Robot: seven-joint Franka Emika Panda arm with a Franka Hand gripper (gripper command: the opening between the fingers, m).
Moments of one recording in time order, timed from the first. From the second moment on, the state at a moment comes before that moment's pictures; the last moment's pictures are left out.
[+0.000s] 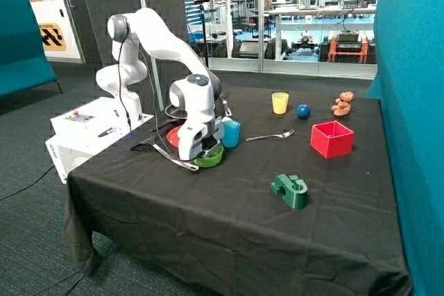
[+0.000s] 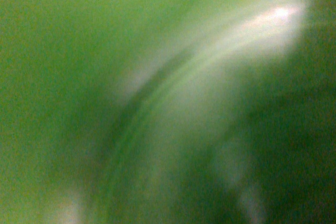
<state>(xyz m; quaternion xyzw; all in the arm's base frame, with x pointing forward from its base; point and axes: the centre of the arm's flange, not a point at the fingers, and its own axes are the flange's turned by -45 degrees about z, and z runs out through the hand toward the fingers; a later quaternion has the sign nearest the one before) 0.604 -0.273 0.276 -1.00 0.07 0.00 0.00</state>
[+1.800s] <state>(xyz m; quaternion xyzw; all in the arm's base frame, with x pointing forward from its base) 0.592 -0.252 0.321 -1.00 0.04 -0.01 0.00</state>
